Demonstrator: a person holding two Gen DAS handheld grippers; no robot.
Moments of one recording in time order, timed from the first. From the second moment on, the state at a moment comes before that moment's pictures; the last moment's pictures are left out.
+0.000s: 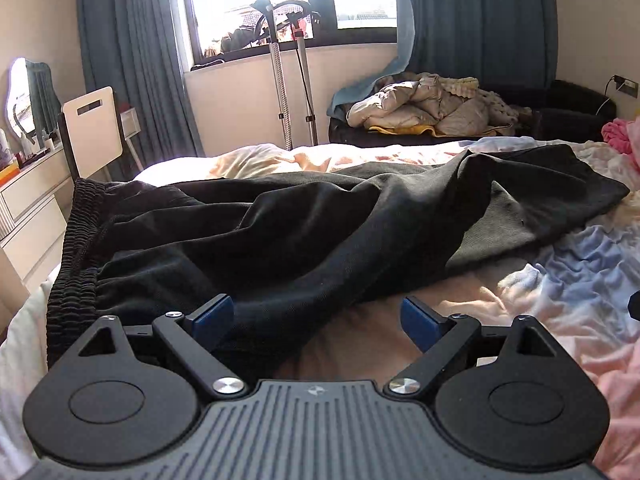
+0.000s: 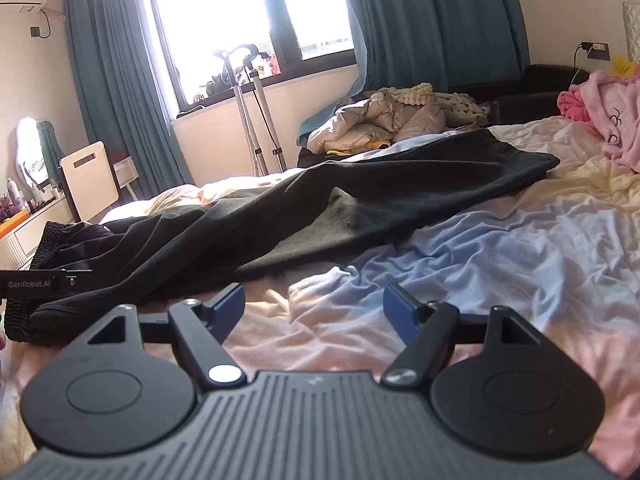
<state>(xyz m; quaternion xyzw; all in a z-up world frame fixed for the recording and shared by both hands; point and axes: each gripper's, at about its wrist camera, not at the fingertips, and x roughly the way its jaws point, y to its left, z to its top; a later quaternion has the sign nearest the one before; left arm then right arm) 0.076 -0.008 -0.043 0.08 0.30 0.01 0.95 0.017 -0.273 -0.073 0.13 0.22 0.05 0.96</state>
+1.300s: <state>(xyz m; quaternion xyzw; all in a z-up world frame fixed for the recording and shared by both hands) 0.045 0.046 -0.057 0.02 0.31 -0.11 0.94 0.043 -0.285 -0.093 0.19 0.25 0.06 0.95</state>
